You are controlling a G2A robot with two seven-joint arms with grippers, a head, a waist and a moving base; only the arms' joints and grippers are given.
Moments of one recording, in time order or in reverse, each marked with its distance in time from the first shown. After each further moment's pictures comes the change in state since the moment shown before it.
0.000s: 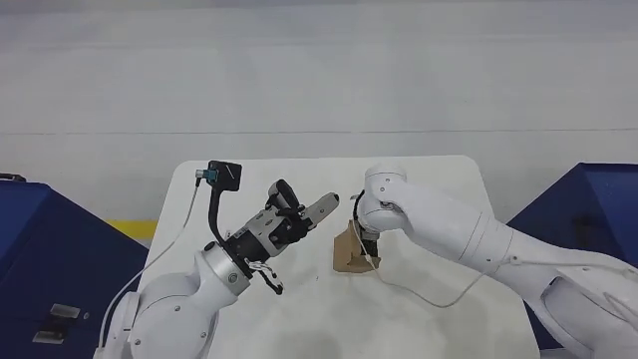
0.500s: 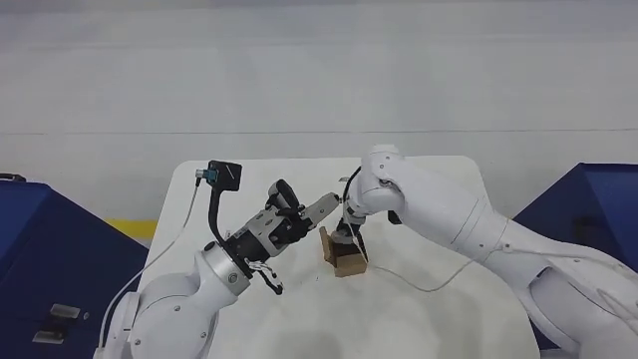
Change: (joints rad) left arm 0.000 0.000 0.000 0.000 0.000 0.000 0.000; right arm 0.022 -0.022 0.139 0.038 0.078 0.095 0.089
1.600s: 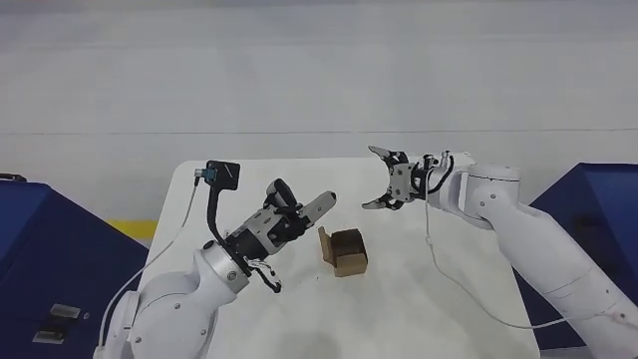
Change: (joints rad) left arm -0.008 0.006 -0.010 0.024 0.058 0.049 -0.019; right arm -0.489 0.328 0.598 -0.396 -0.966 0.077 1.001
